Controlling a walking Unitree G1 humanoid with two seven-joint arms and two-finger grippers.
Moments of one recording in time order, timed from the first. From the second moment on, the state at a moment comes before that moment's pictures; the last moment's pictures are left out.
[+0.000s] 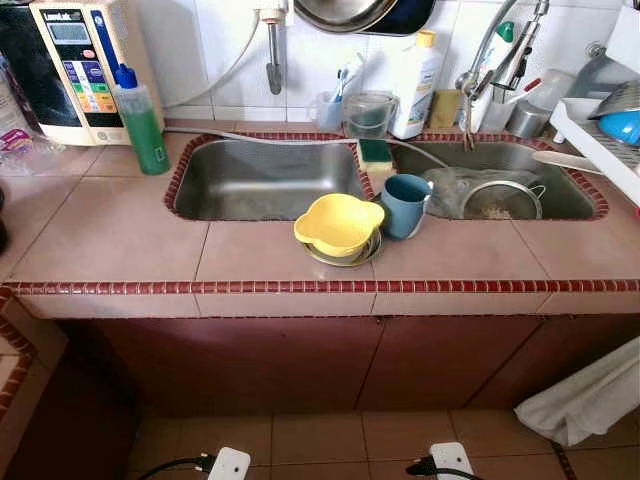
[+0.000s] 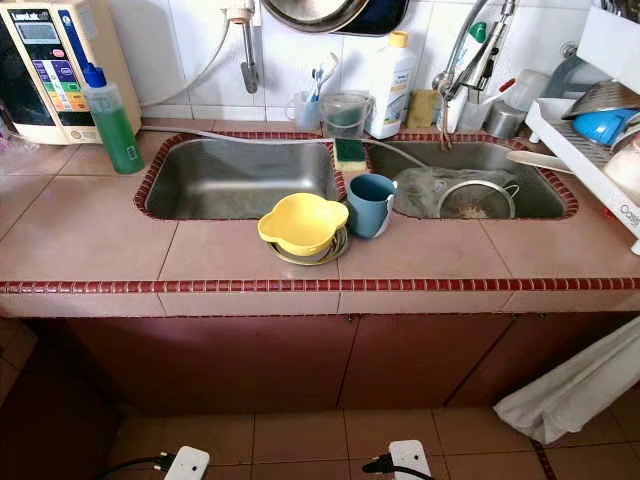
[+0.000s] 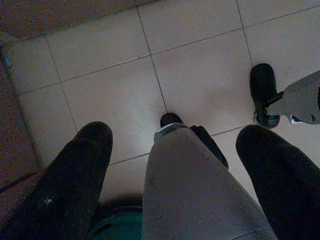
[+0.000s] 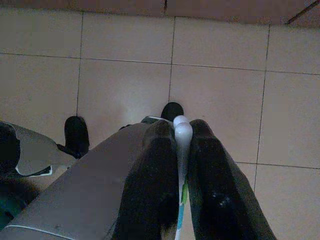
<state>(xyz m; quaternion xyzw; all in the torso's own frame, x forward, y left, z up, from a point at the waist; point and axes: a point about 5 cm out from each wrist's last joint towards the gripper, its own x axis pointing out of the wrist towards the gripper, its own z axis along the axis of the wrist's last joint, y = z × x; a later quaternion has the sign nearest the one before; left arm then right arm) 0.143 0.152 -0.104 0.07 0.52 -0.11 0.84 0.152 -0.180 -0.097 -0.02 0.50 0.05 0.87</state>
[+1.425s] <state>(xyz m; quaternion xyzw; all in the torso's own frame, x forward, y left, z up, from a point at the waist) 0.144 0.151 -0.103 0.05 0.52 -0.10 0.85 0.152 -0.180 -0.098 -0.01 0.50 0.04 0.87</state>
